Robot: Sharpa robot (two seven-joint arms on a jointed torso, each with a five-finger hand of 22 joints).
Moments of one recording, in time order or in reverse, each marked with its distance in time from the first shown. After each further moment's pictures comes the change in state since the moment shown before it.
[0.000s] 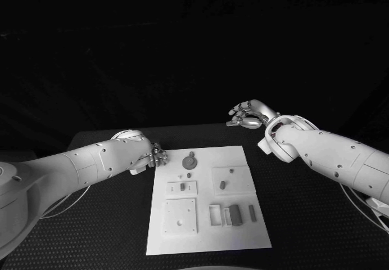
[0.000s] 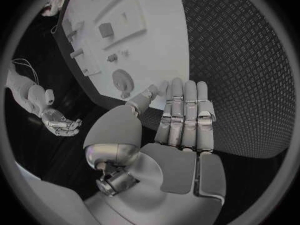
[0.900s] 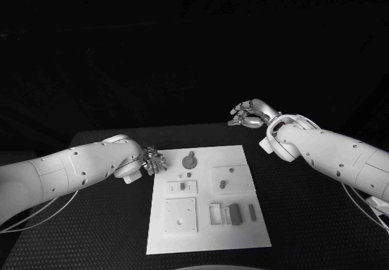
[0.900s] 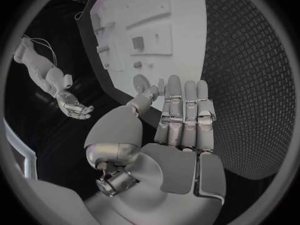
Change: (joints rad) left arm 0.012 -0.205 0.021 0.322 0.172 -0.077 -0.026; left_hand 0.011 0.039 0.060 -0.028 -0.005 0.095 -0.042 0.059 0.001 0.108 -0.044 0.032 0.027 0.022 -0.014 0.009 0.022 0.000 0.020 -0.013 0.008 0.018; right arm -0.001 -0.014 0.000 0.003 0.000 0.000 0.000; right_hand 0.000 0.000 0.000 0.000 0.000 0.000 0.000 0.000 -0.001 0.000 0.000 0.000 -0.001 0.000 0.000 0.000 0.002 0.000 0.000 0.000 0.000 0.002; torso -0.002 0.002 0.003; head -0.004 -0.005
